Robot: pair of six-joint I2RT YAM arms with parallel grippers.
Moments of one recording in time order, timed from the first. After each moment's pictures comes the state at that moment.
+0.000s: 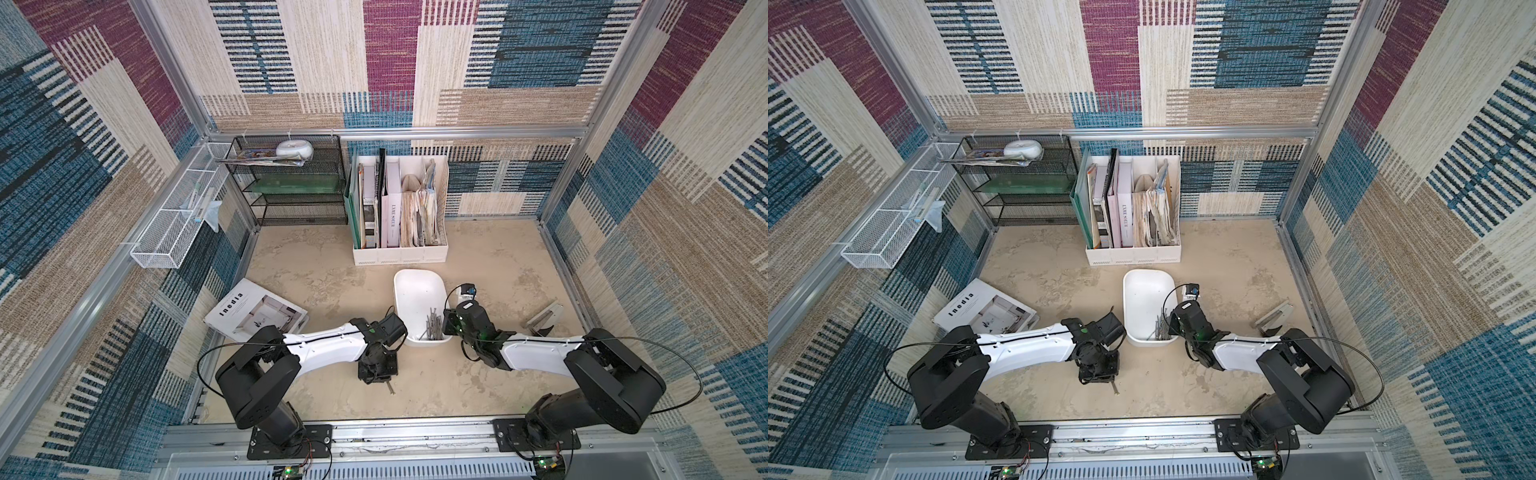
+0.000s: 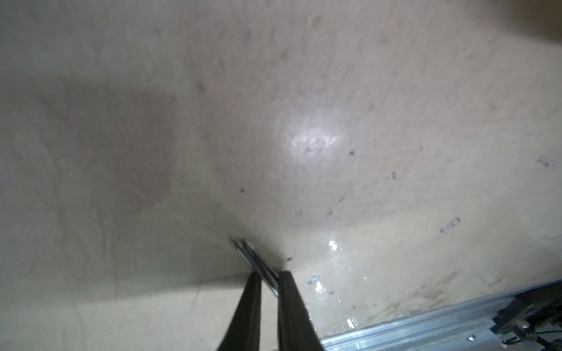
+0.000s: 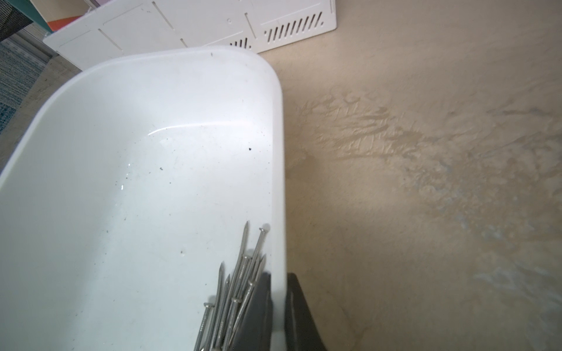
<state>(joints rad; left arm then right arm) -0.88 1.61 0.83 -0.68 0.23 -0.93 0.67 1.46 0.45 0.37 0.26 0.59</state>
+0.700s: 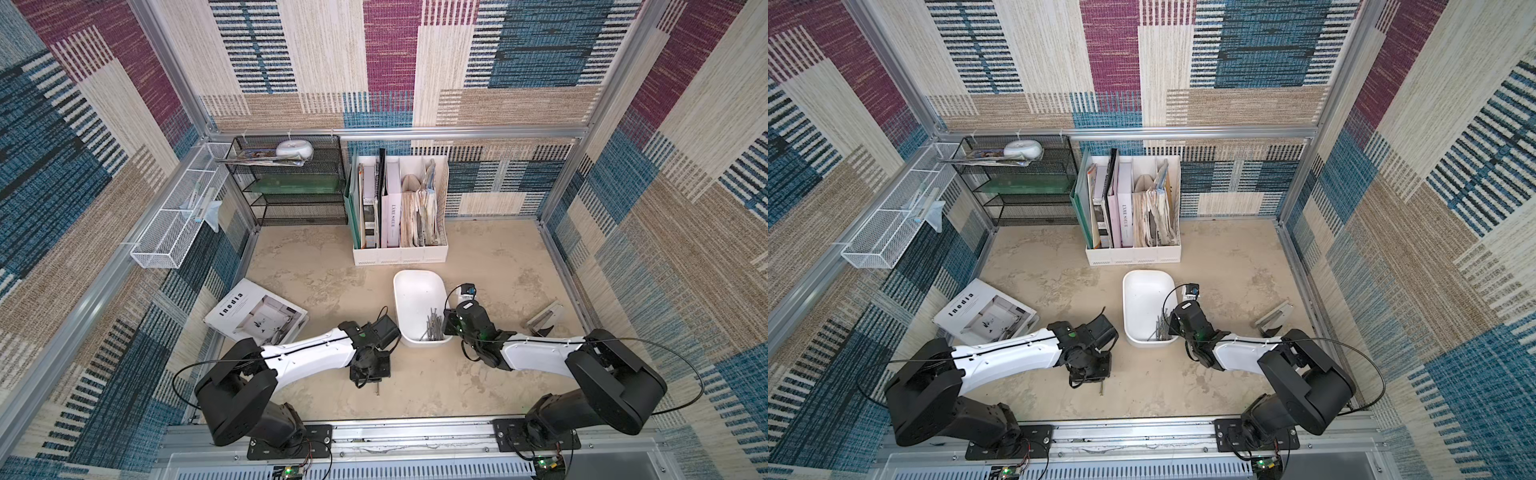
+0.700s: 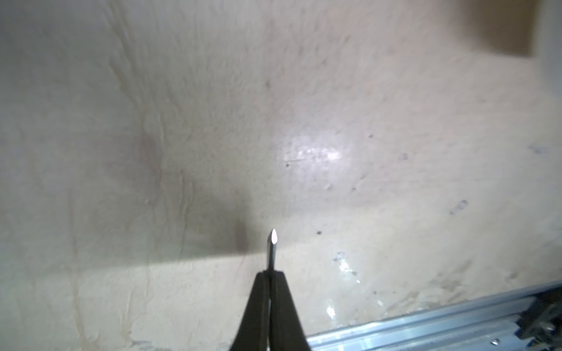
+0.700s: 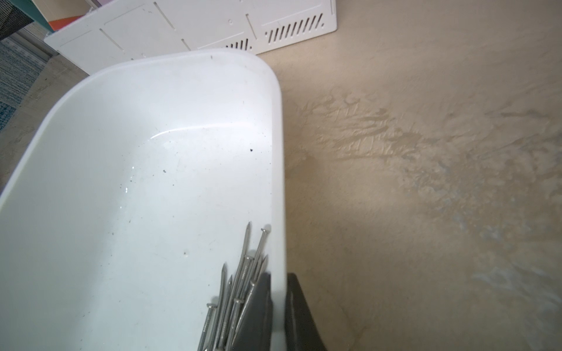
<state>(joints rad) -0.88 1.45 0.82 -0.75 0.12 -0.91 0.67 1.46 0.46 0.37 0.27 0.59</state>
